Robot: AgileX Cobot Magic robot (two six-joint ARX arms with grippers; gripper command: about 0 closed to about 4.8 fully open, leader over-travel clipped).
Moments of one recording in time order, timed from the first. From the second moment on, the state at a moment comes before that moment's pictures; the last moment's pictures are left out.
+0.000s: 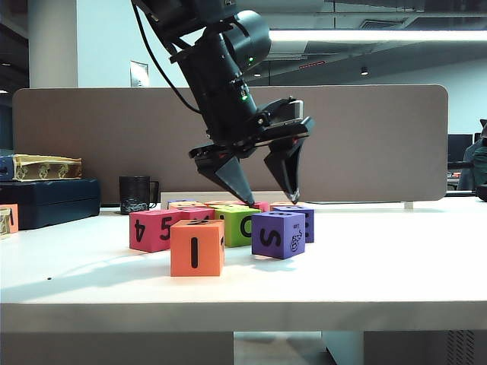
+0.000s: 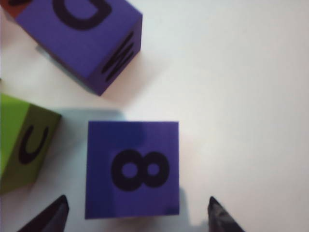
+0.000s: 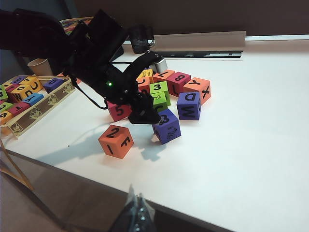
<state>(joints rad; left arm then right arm) -0.68 1.98 1.58 -0.56 0.08 -0.01 0.00 0.03 0.78 -0.98 -0.52 0.10</state>
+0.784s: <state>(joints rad) -0.68 2.08 1.58 -0.45 0.06 -0.01 0.00 0.03 0.78 -0.98 -0.50 0.10</state>
